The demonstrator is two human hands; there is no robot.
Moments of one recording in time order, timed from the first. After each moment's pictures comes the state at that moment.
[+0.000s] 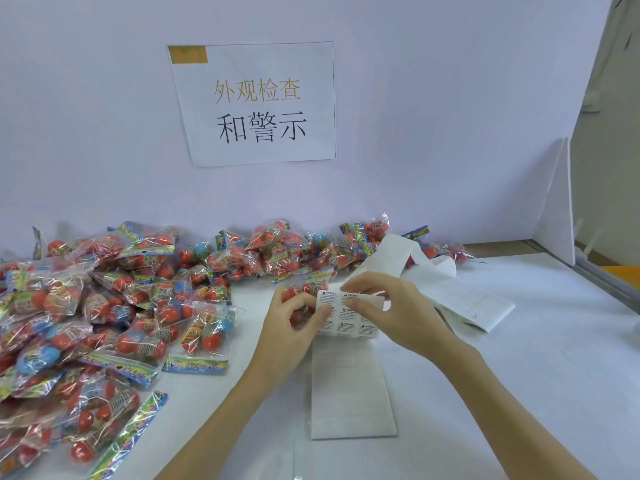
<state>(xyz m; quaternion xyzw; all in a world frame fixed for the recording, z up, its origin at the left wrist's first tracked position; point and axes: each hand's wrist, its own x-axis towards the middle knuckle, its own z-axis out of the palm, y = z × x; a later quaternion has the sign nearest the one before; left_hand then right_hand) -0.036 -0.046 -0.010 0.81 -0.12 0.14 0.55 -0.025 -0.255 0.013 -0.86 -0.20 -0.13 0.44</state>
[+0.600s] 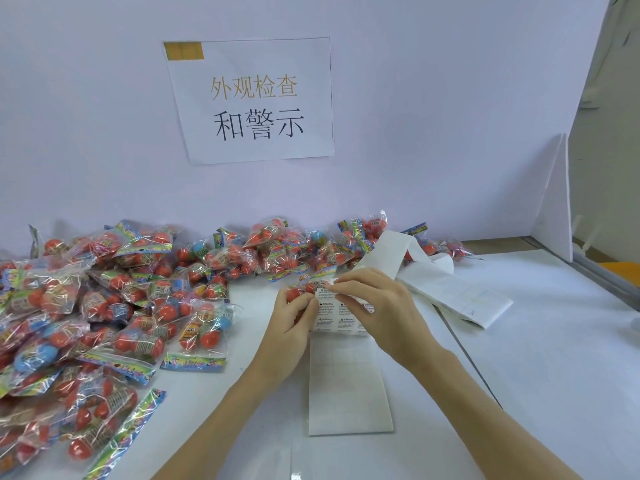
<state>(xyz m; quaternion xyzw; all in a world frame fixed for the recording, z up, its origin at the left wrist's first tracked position) -0.036 -0.049 -0.013 0.80 -0.13 0.09 0.57 -0.023 -0.238 -0.002 -0.82 -0.31 -0.37 0.30</state>
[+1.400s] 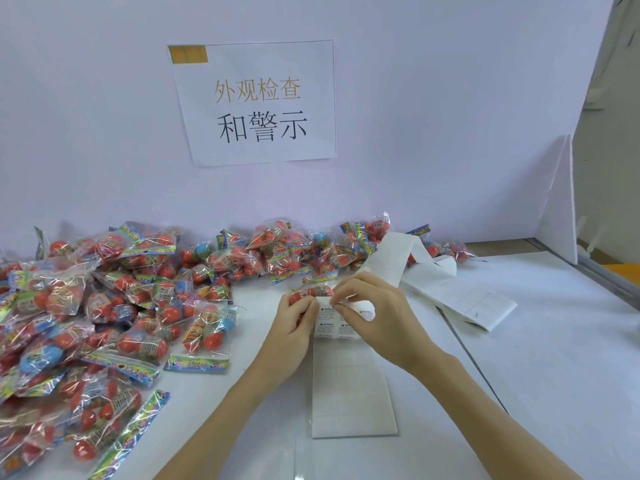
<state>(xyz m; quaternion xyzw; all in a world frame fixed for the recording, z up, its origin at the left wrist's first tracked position) -0.032 -0.045 -0.015 0.82 -0.13 0.06 0.56 -0.027 -0.233 -0.002 -0.83 -0.30 -0.26 0.40</state>
